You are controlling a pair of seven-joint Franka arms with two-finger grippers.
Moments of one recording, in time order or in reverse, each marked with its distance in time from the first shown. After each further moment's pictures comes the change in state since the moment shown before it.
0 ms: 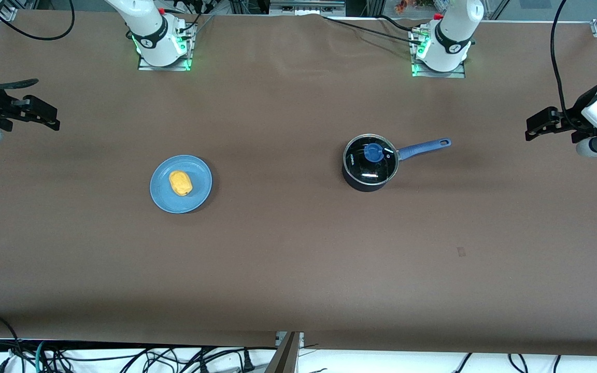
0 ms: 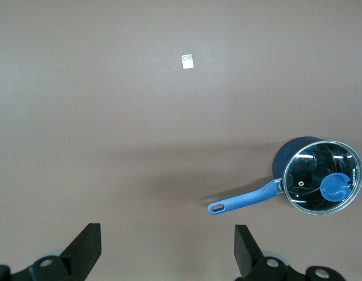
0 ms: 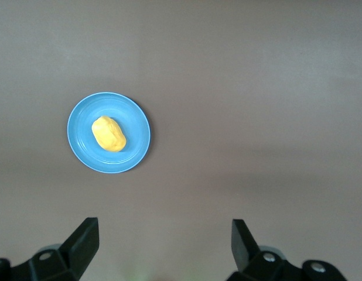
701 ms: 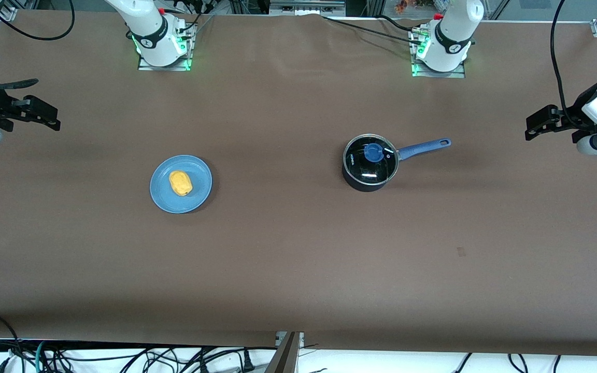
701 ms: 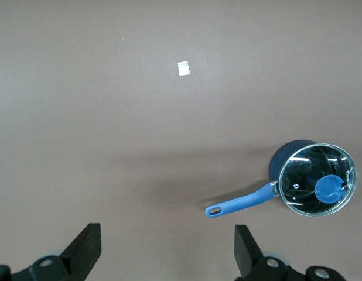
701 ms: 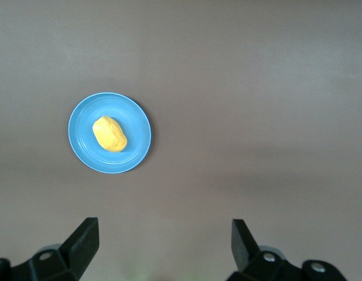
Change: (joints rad) left arm -0.014 0.000 -0.005 0.024 0.000 0.000 0.000; right arm 0.000 0.001 0.000 0.000 0.002 0.000 0.000
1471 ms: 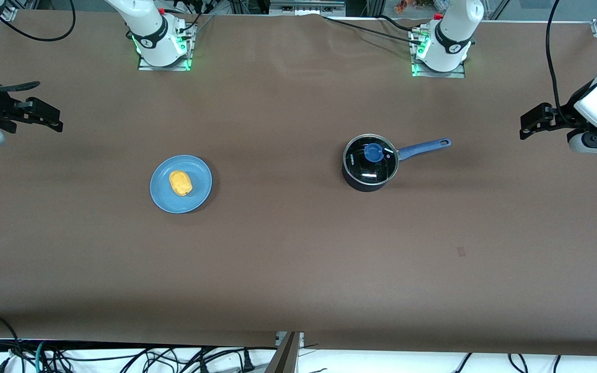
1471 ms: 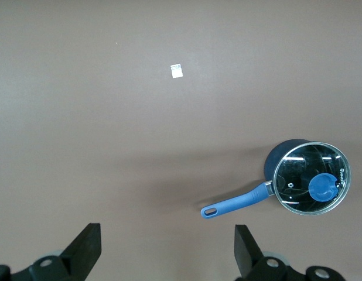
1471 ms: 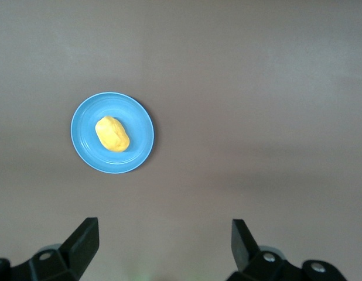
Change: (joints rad) left arm -0.012 0.000 -0.010 0.005 0.000 0.000 -0.001; right arm 0.000 0.009 0.001 0.001 0.010 0.002 0.001
